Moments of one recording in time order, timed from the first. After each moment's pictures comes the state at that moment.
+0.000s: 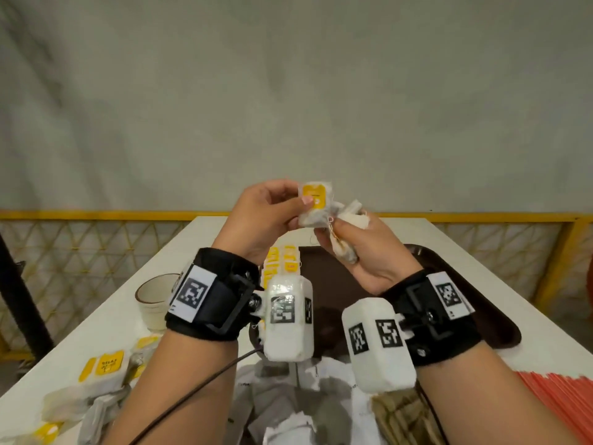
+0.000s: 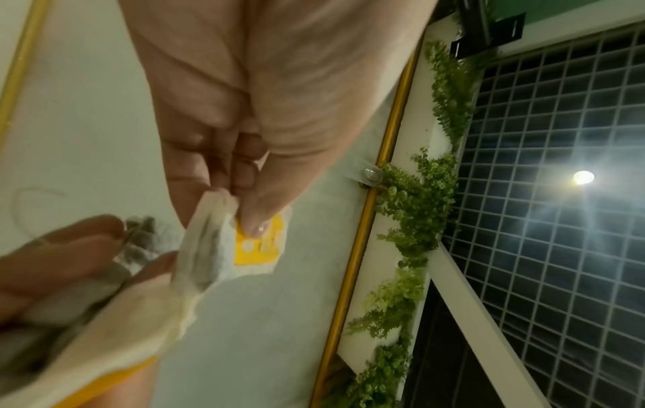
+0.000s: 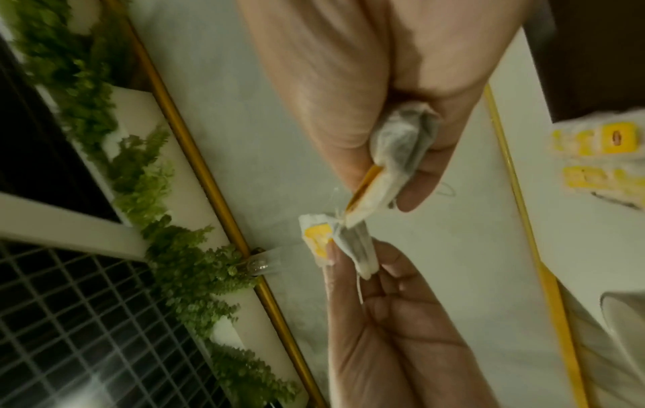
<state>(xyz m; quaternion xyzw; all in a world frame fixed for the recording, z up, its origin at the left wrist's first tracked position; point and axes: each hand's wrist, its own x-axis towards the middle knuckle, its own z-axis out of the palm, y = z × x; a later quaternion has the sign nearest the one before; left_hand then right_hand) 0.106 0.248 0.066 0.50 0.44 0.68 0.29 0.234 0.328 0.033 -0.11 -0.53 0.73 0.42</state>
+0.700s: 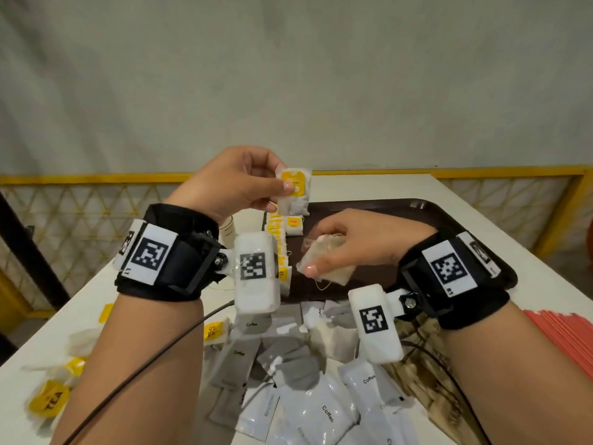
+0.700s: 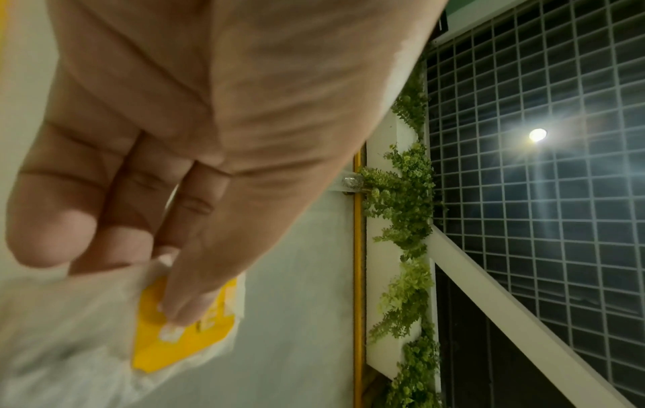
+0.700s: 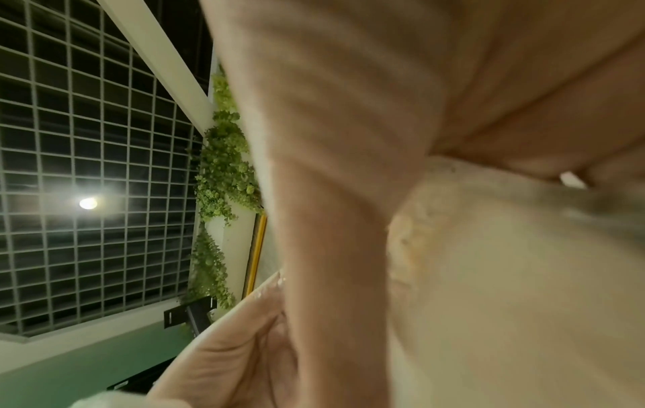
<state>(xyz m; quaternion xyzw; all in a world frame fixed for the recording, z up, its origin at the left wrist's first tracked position) 0.082 0.211 0.059 0.56 0.57 0.53 0.28 0.261 0.296 0.028 -0.25 -0.92 0.30 0.04</state>
